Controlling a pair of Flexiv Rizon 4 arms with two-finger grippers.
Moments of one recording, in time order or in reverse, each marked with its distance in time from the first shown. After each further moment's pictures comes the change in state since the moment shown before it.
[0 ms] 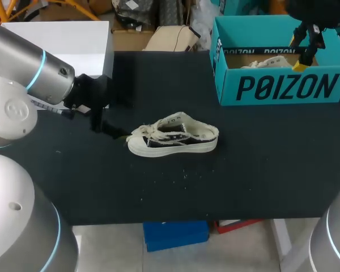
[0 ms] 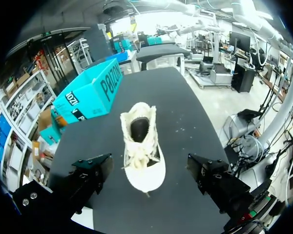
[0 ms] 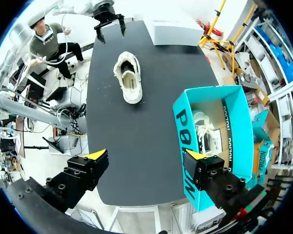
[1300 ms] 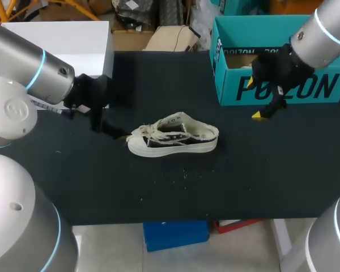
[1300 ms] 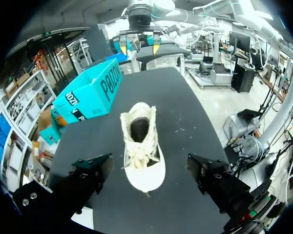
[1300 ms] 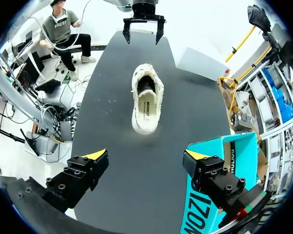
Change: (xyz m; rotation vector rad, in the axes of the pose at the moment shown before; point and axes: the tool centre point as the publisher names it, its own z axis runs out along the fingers) left arm 0.000 0.000 0.000 0.000 0.001 0.000; right arm 0.065 0.071 0.115 -0.181 -0.157 -0.180
